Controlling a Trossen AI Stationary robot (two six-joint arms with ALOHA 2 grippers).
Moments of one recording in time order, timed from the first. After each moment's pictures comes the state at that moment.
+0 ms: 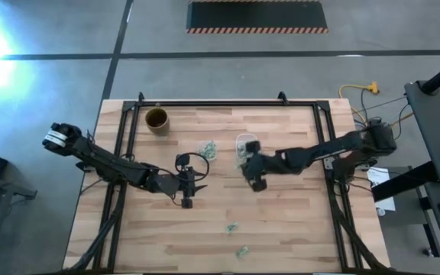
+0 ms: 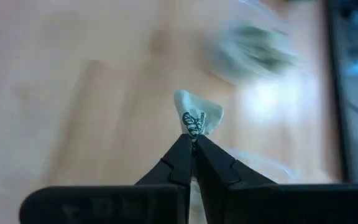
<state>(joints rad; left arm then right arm) -0.35 1.31 0.65 0.15 -0.51 -0.02 0.10 1.58 0.87 -0.14 0.30 -0.35</state>
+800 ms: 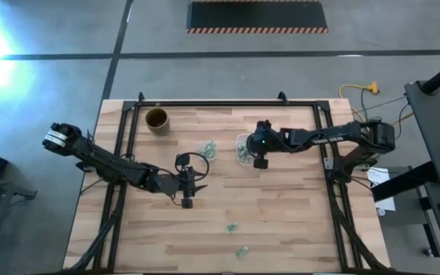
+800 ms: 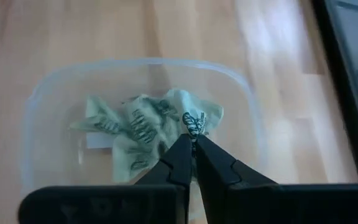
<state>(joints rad) -0.35 1.31 0.65 0.16 -0.51 -0.02 -0.23 1.54 0.78 -0.14 0.20 -0.25</state>
